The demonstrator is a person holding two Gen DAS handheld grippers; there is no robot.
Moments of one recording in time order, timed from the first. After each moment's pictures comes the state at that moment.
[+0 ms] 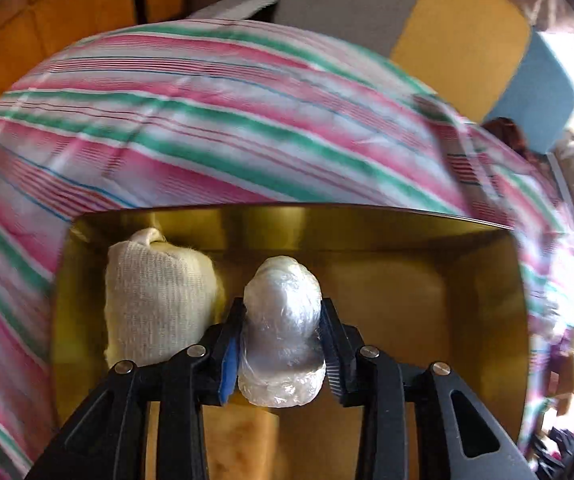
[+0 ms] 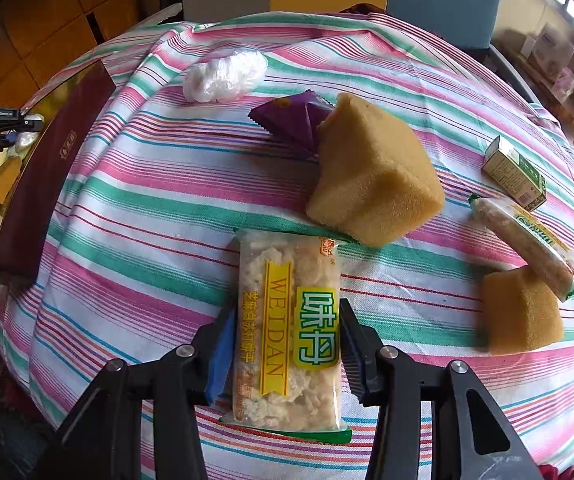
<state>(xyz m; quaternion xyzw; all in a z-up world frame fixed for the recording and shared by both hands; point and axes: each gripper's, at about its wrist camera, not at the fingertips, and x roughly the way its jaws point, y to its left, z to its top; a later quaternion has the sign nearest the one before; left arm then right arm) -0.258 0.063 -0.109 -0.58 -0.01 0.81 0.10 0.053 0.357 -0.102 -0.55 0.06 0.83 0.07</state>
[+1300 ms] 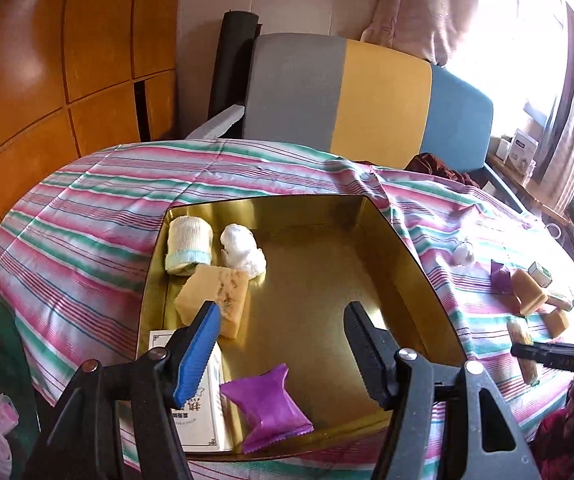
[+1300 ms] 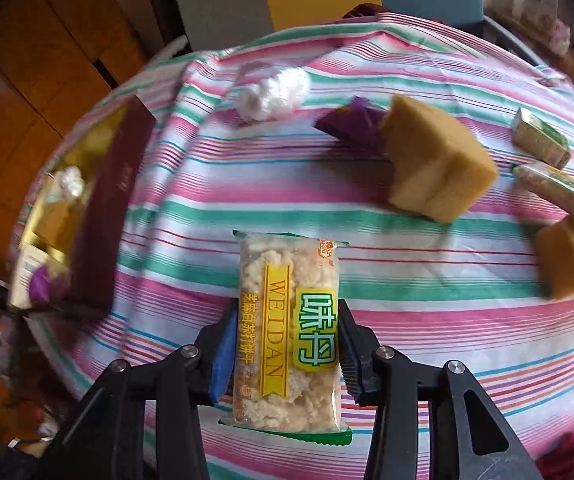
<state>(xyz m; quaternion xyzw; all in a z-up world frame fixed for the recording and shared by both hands) -0.047 0.034 -0.014 -0.38 0.01 0.91 0.16 0.058 0.317 -0.087 -0.51 0.18 0.84 0.04</state>
